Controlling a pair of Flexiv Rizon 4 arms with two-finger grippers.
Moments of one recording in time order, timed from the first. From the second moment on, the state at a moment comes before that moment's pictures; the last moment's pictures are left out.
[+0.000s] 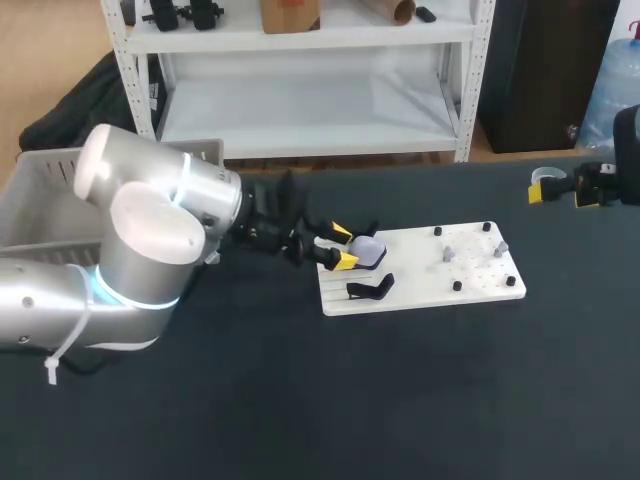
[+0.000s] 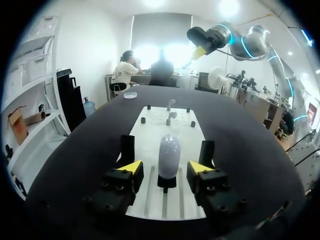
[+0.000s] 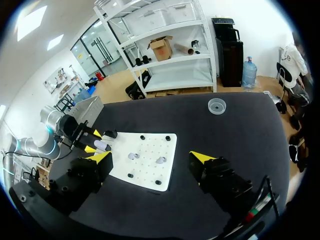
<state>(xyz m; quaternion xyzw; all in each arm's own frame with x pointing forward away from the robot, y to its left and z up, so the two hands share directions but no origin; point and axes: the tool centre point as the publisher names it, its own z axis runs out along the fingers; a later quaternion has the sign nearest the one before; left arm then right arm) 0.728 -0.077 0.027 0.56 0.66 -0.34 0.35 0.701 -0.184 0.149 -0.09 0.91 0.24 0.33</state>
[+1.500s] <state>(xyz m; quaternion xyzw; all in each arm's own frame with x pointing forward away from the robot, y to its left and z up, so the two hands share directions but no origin) 0.728 -0.096 0.013 0.56 0.65 -0.37 0.34 0.701 -0.184 0.149 -0.09 0.91 0.24 0.33</state>
